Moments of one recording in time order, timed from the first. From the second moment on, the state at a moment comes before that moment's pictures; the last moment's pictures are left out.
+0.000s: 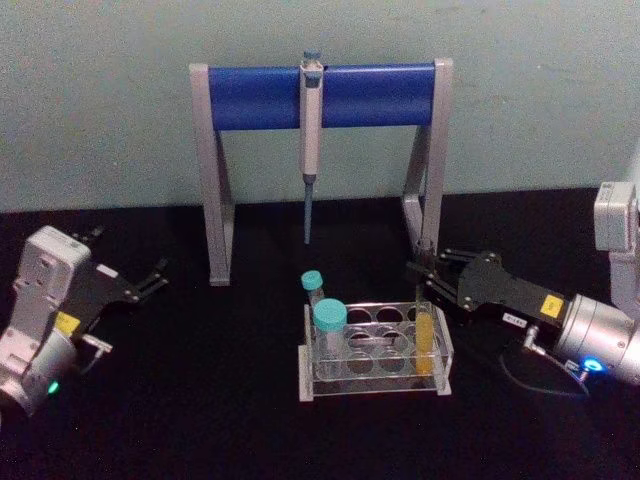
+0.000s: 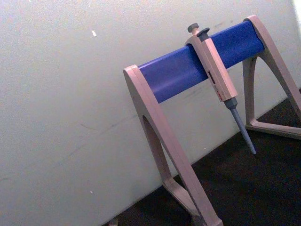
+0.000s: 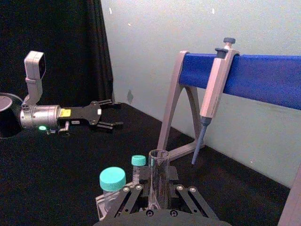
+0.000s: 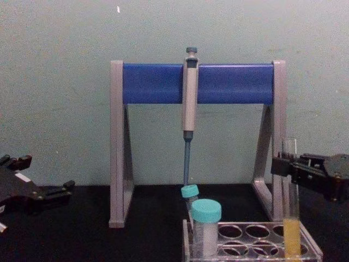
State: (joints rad) left arm -0.20 0.60 0.45 -1.41 -0.25 -0.12 0.03; right arm 0.32 0.57 -0.45 -1.34 0.67 -0.13 0.79
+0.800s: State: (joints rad) left arm -0.20 0.60 0.45 -1.41 -0.25 -0.12 0.03; right arm 0.32 0.57 -0.46 -1.32 0.66 -0.11 0.77
